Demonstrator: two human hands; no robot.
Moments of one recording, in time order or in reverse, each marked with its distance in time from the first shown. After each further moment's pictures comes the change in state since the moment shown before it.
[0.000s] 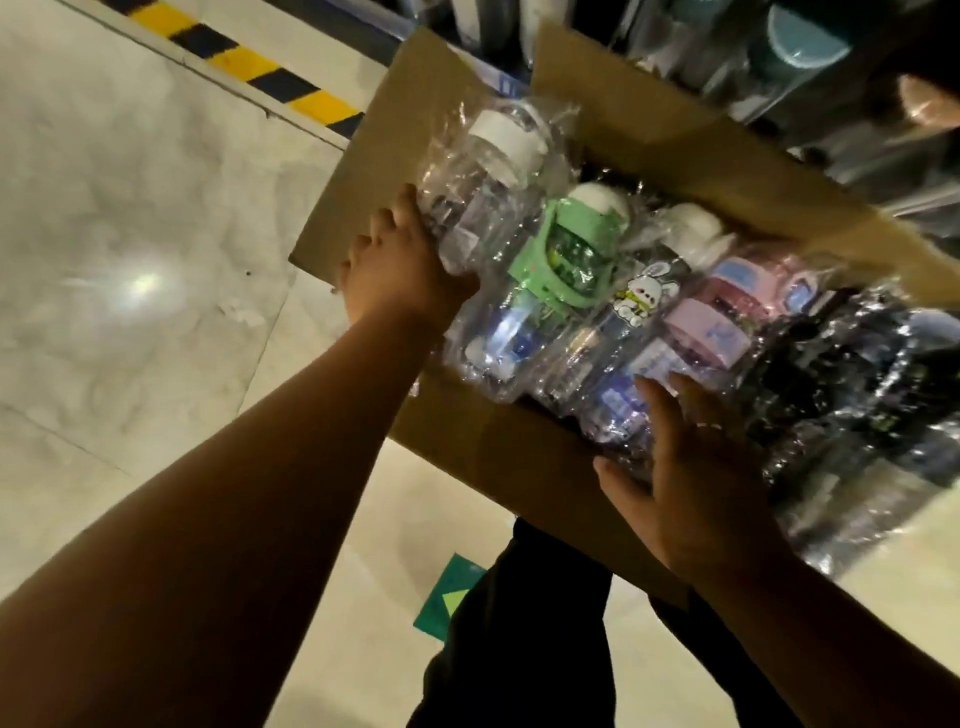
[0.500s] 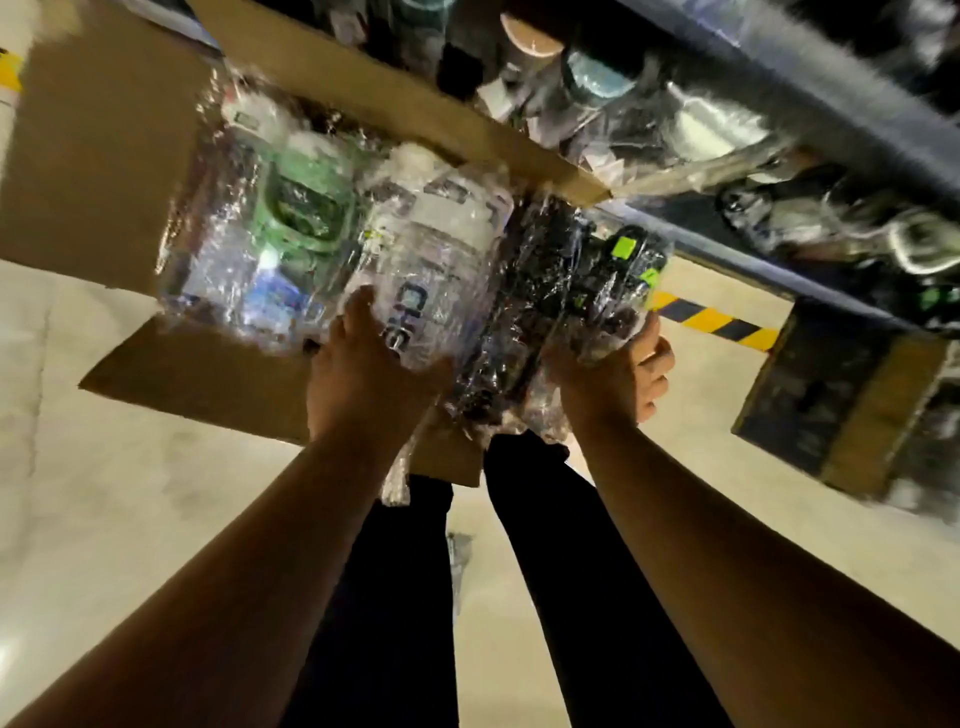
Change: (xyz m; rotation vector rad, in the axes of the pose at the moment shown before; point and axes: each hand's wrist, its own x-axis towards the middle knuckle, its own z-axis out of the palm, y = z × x) left_hand -0.184 0.122 0.029 -0.310 -0.325 0.059; right_hand -0.030 0.118 -0.041 0.339 0.355 0.986
